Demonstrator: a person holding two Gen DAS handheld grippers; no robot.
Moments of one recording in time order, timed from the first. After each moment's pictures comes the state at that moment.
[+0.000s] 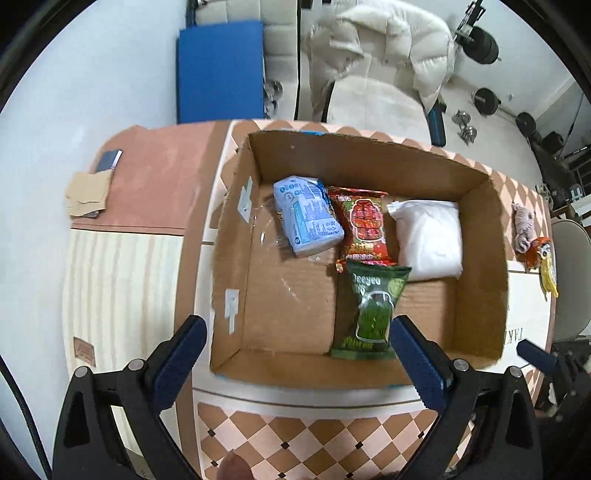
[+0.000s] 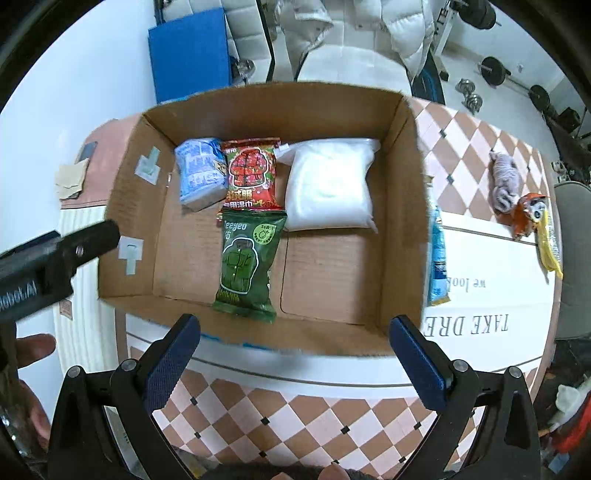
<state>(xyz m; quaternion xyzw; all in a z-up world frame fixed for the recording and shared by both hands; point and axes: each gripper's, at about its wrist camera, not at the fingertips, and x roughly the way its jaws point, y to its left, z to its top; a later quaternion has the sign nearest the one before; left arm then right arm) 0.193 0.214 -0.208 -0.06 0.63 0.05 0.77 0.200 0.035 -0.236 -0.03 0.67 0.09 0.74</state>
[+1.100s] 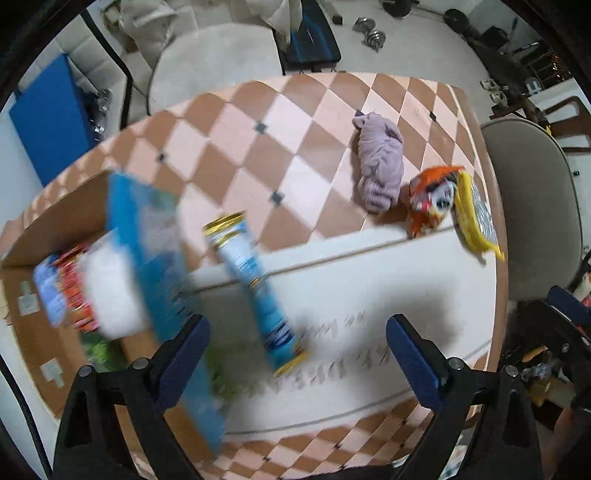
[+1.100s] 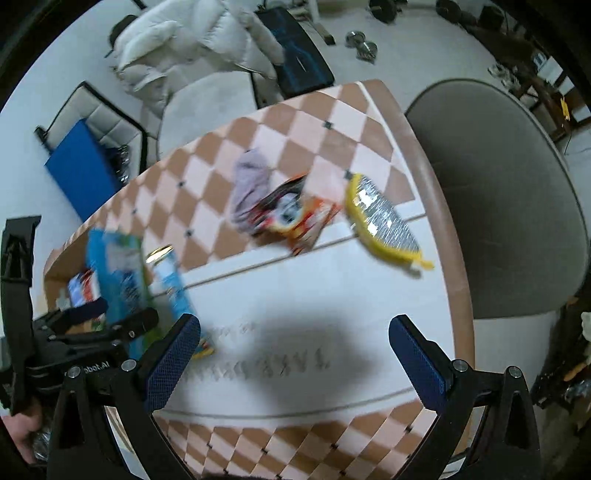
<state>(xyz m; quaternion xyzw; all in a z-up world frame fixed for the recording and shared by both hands) 0.342 -0.145 -0.292 0.02 0.73 -0.09 0.67 0.305 -0.367 -0.240 0.14 0.68 -0.03 0.72</state>
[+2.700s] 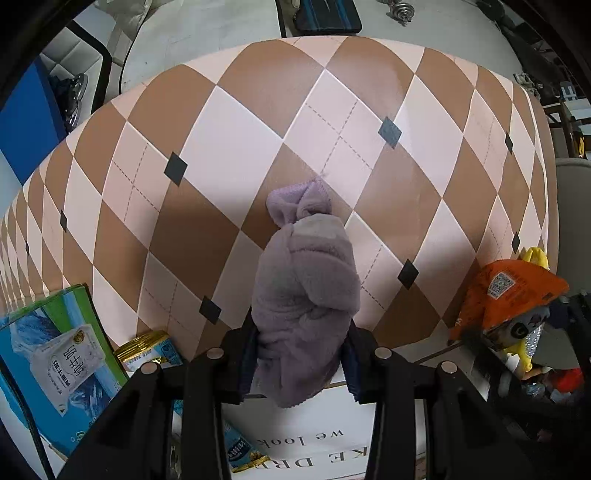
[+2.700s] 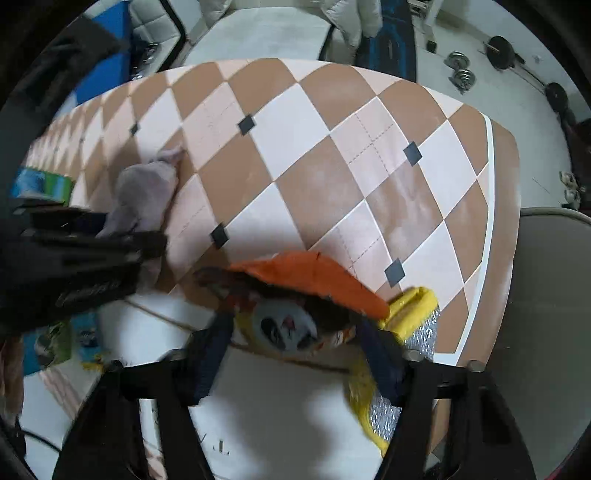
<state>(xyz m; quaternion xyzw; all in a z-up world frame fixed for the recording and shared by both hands) 0.427 -0.213 -0.402 0.02 0.78 -0.06 0.63 0.410 -0.349 -0.382 -0.07 0.72 0.11 0.68</state>
